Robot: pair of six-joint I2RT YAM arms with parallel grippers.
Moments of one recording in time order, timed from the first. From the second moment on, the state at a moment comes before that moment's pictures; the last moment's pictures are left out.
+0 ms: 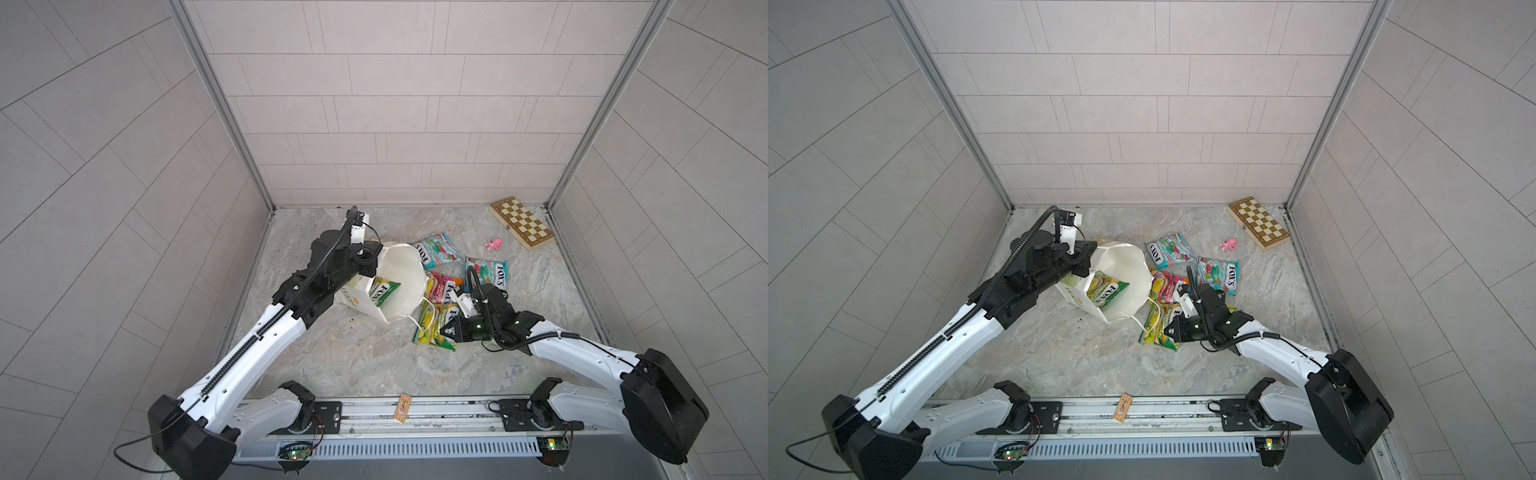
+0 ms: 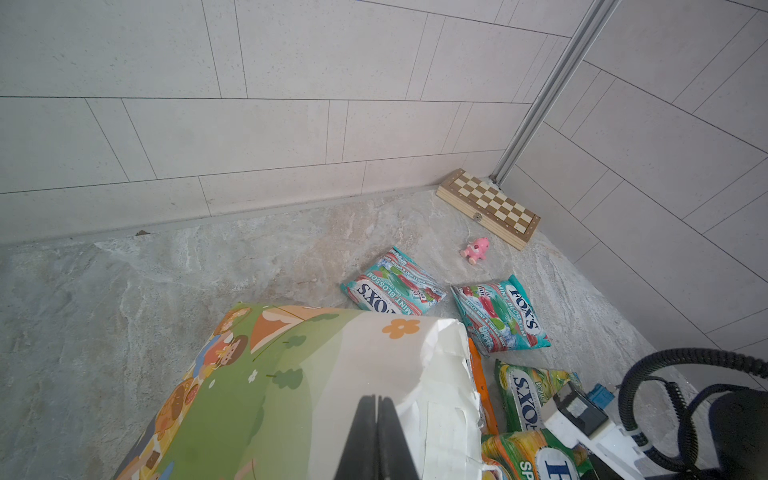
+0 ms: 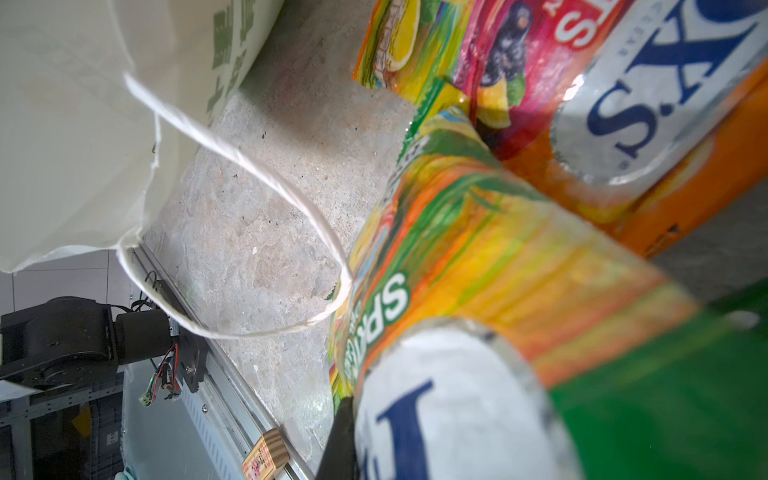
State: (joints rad) left arm -0.52 1.09 1.06 -0.34 -0.02 -0.22; right arm 0.59 1.20 0.52 -0.19 -0.44 0.59
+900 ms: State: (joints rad) left arm -0.52 1.09 1.06 -0.34 -0.01 -0.22; right arm 0.65 1.32 0.53 -0.13 -0.45 0.58
